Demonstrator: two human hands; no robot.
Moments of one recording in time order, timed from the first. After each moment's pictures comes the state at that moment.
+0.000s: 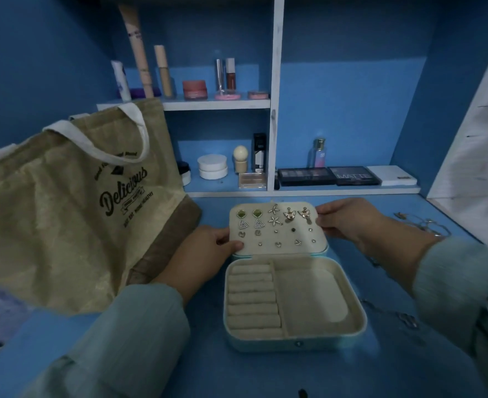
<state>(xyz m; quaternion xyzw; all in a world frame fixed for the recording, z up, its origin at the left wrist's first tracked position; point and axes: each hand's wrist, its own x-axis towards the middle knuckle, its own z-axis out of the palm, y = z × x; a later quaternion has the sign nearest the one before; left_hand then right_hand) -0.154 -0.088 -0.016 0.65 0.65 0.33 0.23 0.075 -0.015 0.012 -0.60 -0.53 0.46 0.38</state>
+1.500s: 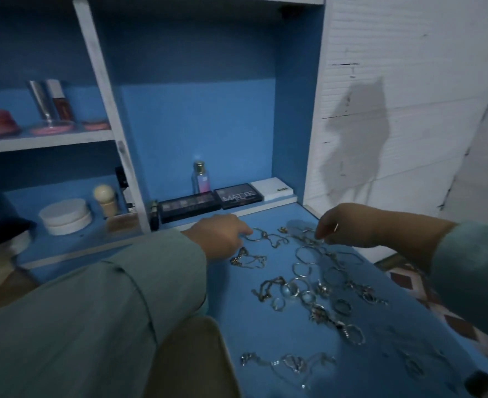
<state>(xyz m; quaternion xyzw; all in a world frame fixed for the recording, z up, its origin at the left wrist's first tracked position) 0.031 0.062 0.018 0.88 0.48 -0.06 0.06 0.263 -0.002 0.039 -0.68 -0.72 0.11 0.02</state>
